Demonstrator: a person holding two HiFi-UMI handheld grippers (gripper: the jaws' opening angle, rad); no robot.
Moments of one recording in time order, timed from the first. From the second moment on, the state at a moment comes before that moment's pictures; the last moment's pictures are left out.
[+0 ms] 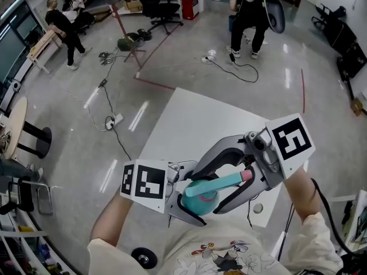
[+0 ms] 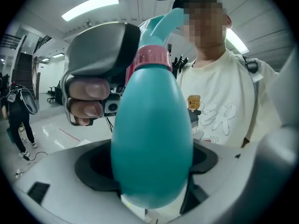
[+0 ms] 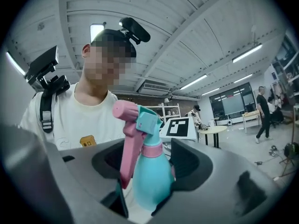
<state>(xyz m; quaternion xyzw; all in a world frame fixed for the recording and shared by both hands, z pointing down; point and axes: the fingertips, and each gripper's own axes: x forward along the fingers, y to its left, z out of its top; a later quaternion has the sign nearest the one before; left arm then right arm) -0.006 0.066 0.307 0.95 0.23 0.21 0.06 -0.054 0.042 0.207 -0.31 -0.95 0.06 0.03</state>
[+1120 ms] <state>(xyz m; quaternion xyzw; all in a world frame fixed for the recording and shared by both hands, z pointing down) -0.029 -0.049 0.353 0.93 -0.21 0.28 0.08 -0.069 -0.041 0.245 -0.05 -0.99 0.04 0.08</state>
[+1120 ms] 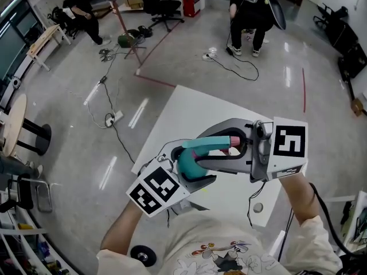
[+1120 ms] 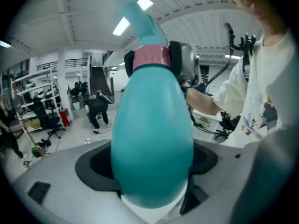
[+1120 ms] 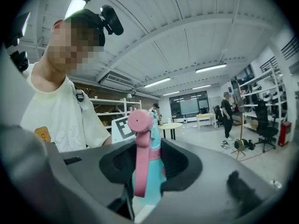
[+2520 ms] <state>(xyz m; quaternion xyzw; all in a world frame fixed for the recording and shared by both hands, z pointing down) -0.075 -0.101 0.372 0.81 -0.53 0.26 0.01 -0.079 -0.078 0.273 0.29 -0.95 0.10 0.01</state>
